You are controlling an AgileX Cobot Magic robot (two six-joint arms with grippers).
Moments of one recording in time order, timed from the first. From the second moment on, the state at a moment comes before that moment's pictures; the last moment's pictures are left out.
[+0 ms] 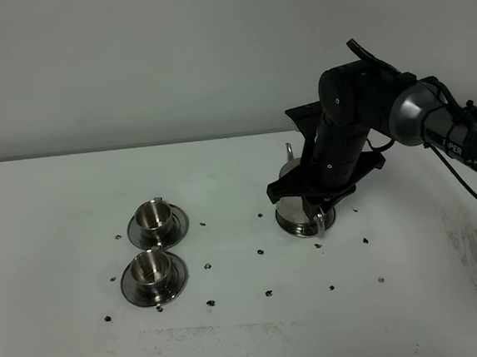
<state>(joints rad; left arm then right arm) 0.09 -0.01 -0.45 0.01 1.06 0.01 0.44 2.30 -1.97 0.08 1.12 0.03</state>
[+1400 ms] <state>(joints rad) 0.09 -0.01 -0.45 0.01 1.06 0.01 0.43 2.27 -1.98 0.10 1.08 0.01</state>
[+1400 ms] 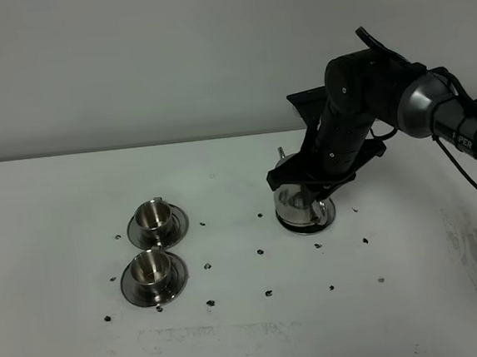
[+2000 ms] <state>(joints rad) 0.09 -0.01 -0.45 0.01 1.06 0.01 0.44 2.19 -2.02 0.11 1.14 -0.01</state>
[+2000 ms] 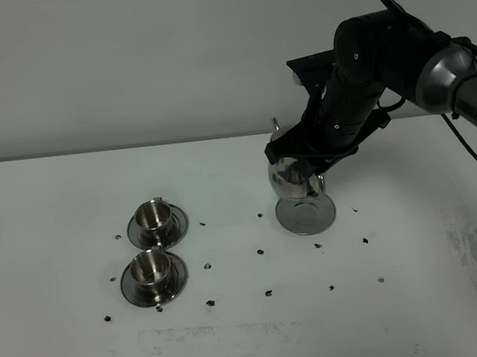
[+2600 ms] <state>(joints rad) 0.09 -0.01 -0.45 0.01 1.06 0.01 0.54 2.14 -2.02 0.13 1.19 -0.02</state>
